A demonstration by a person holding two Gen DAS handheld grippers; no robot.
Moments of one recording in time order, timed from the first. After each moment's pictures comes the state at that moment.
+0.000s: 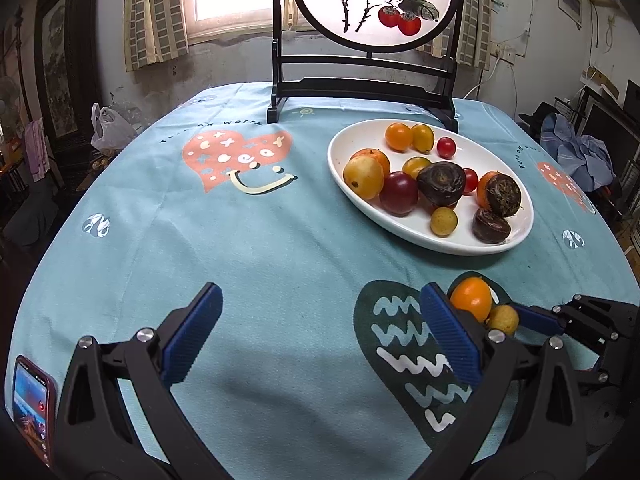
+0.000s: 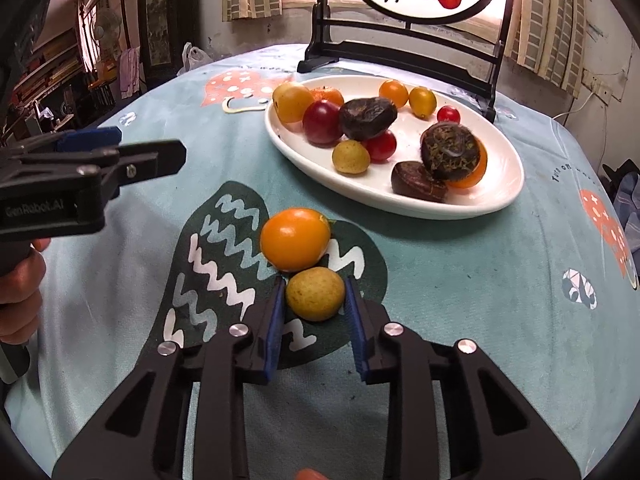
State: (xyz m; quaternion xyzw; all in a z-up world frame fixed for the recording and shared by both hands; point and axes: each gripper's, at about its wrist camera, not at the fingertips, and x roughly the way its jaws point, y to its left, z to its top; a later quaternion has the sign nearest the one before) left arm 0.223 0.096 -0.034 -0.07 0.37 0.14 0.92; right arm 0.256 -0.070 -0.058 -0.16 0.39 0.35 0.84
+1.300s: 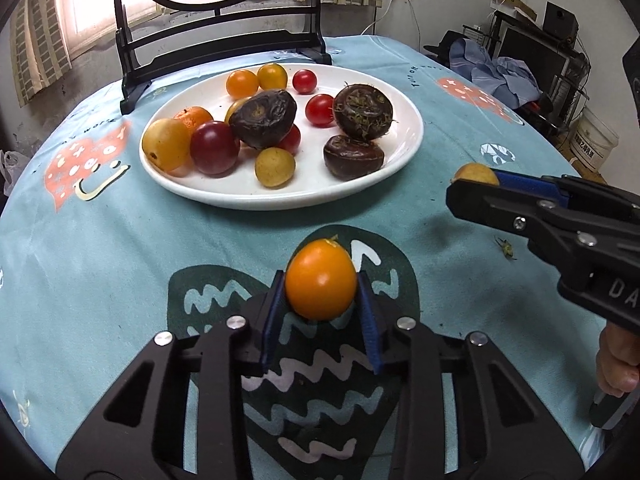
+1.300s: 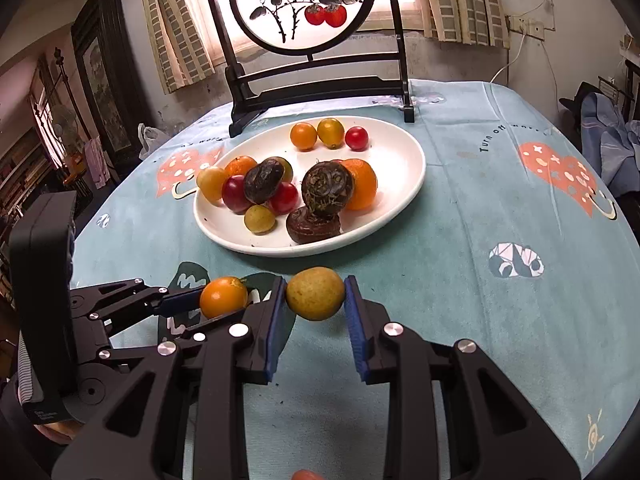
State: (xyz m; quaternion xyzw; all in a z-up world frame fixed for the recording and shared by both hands) left arm 0.270 0.013 -0.074 -0.01 0.43 -0.03 0.90; right arm 0.287 -0.130 -0.031 -0.02 0.39 0.29 0.87
